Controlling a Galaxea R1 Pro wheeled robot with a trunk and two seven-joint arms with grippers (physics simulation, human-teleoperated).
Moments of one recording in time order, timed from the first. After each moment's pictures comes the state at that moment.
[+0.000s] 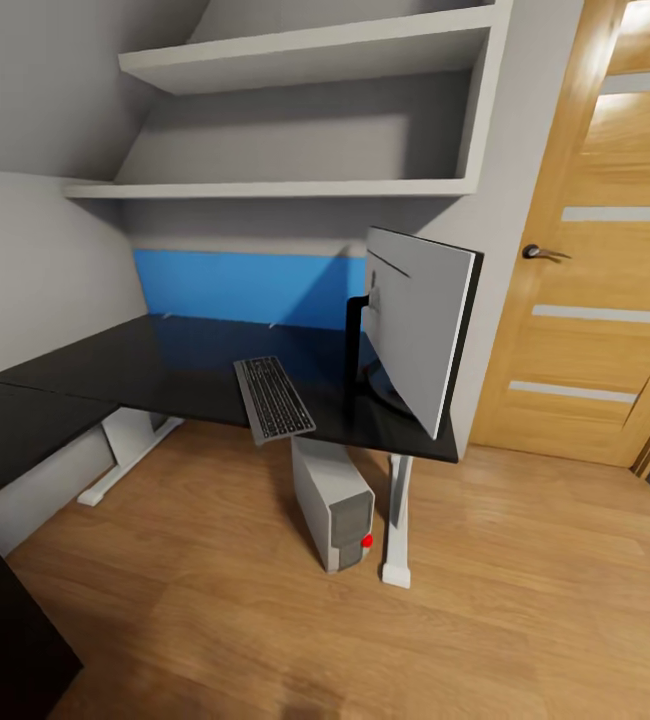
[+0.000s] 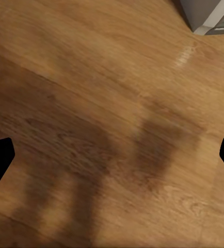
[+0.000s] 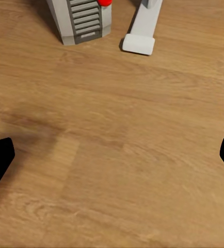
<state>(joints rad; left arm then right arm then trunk) -0.08 -0.04 0.04 -0.39 0.21 -0.42 -0.09 -0.21 0.07 -0.10 0.02 0.19 -0.85 -0.08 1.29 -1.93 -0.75</state>
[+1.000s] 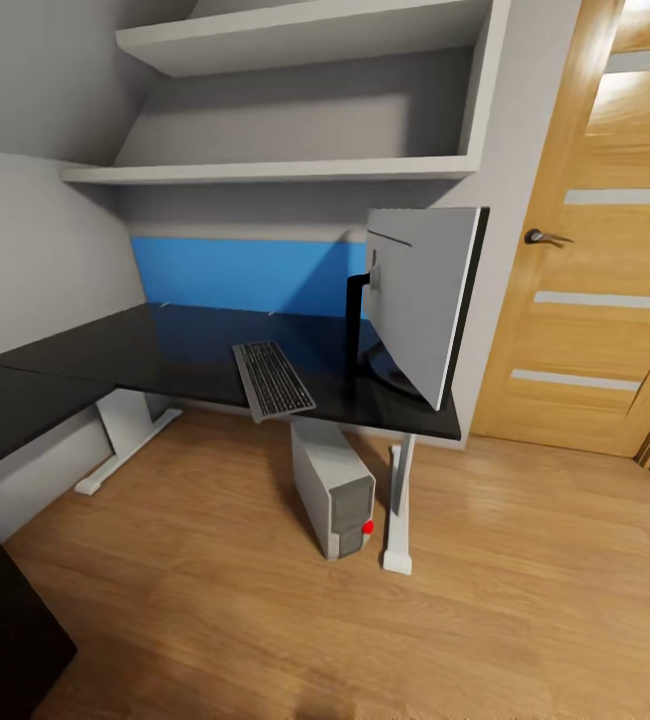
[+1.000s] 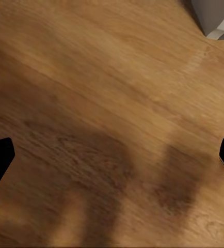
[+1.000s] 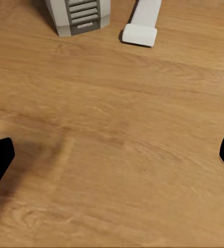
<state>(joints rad) -0.08 -0.03 0.05 -0.45 0.24 -0.40 -0.08 -0.21 0.08 -0.09 -0.05 0.19 -0.80 -0.09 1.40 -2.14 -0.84</state>
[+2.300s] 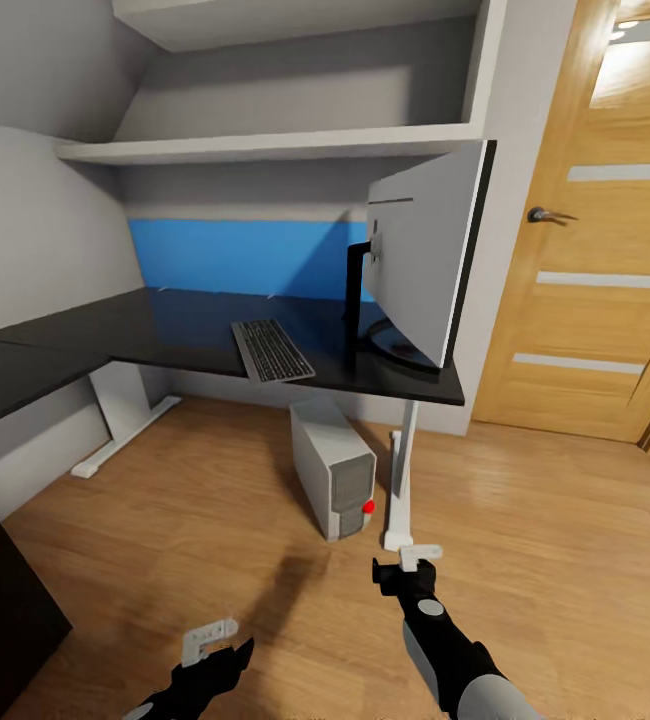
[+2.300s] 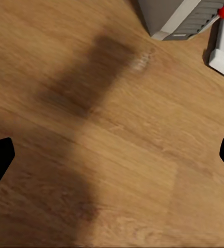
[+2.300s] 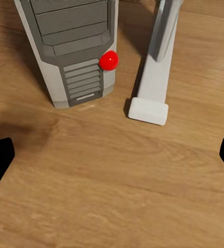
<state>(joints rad) -0.09 -0.08 0.05 -1.06 0.24 0.29 -0.08 -0.56 0.17 -0.09 -0.43 0.19 -0.08 -0.12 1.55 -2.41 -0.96</state>
